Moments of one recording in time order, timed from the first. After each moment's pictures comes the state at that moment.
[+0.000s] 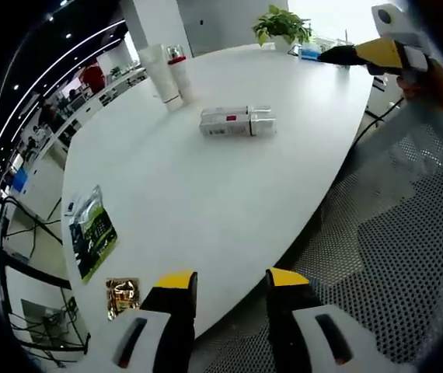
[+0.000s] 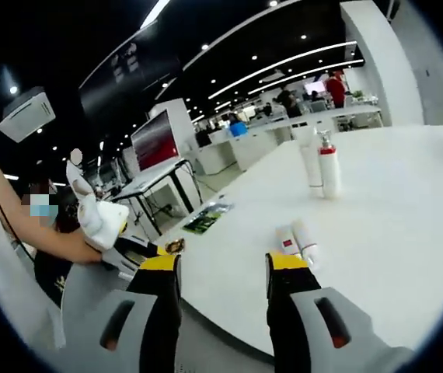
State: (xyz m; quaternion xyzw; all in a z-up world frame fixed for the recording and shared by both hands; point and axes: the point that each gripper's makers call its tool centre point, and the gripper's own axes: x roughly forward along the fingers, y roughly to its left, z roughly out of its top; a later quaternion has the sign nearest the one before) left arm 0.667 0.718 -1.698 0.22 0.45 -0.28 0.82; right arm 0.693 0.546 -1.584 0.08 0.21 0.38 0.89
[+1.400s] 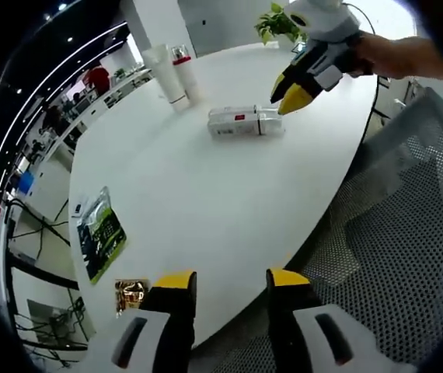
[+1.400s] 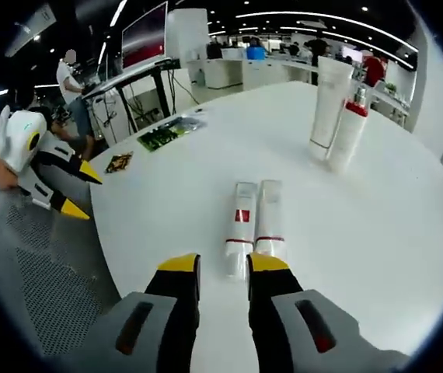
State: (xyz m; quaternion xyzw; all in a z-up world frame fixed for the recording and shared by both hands) left arm 0.675 0.726 -1.698 0.23 0.45 -0.26 0.82; right arm 0.782 0.541 -1.683 -0.14 0.37 0.39 0.83
